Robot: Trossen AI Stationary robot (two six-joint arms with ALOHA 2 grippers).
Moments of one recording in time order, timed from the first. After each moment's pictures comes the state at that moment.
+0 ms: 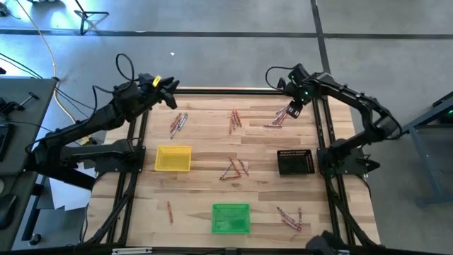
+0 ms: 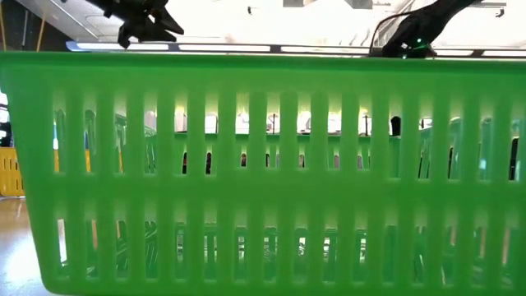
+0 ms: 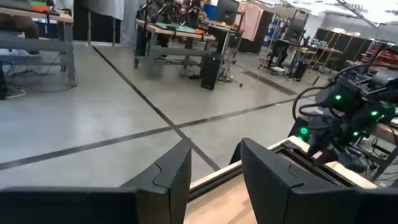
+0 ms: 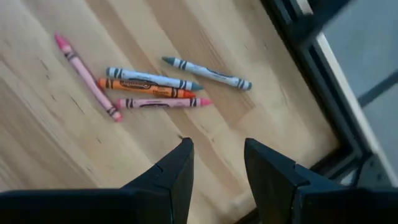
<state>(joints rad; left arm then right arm) 0.51 0.78 0.77 -0.08 -0.34 -0.25 -0.93 1.44 1.06 -0.92 0.04 -0.39</state>
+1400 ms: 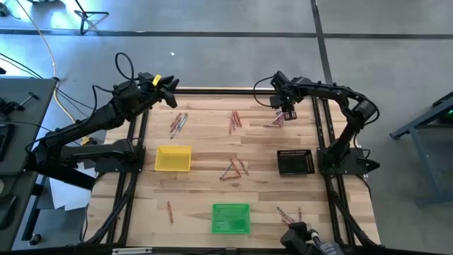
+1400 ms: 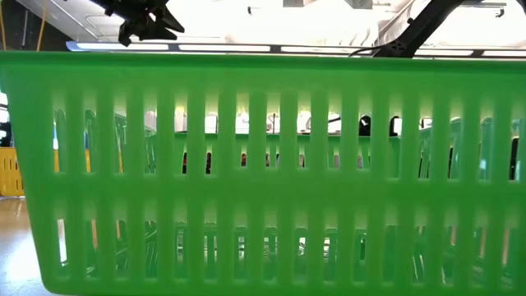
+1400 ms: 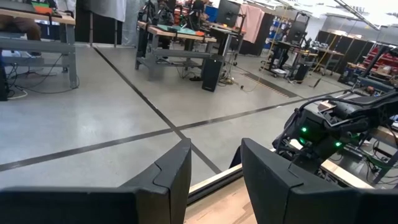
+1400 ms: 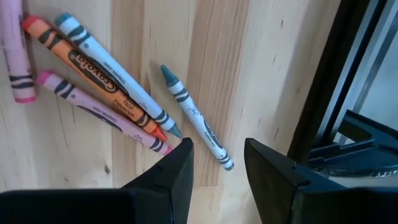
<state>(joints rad) 0.51 0.79 0.79 -0.08 -0.35 -0.25 -0.84 1.72 1.07 -0.70 0.19 -1.00</state>
